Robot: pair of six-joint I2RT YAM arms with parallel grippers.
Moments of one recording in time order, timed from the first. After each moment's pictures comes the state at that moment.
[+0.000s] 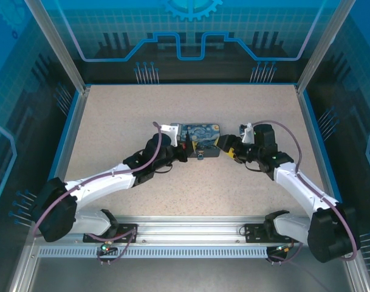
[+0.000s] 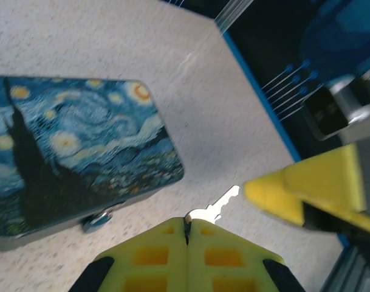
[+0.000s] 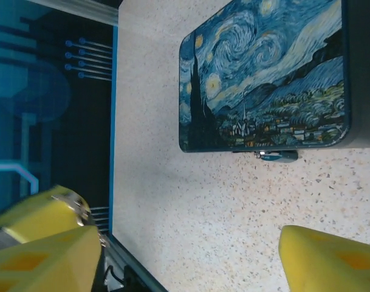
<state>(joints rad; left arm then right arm) -0.75 1.31 0.76 0.19 0.02 -0.71 0.26 1.13 0.66 -0.14 -0.62 0.88</state>
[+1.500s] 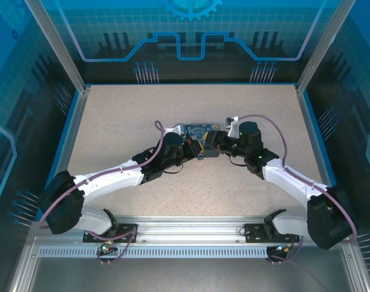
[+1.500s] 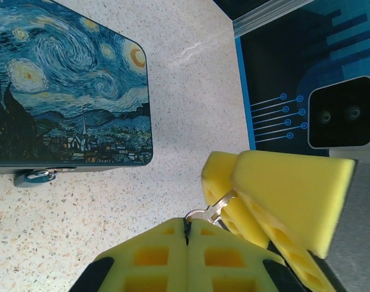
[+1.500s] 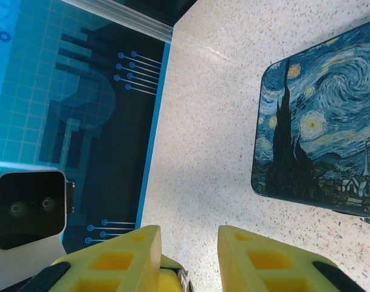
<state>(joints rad) -0.82 1.40 0.87 0.09 -0.04 -1.11 0.45 1.25 0.70 0.17 -0.48 0.98</state>
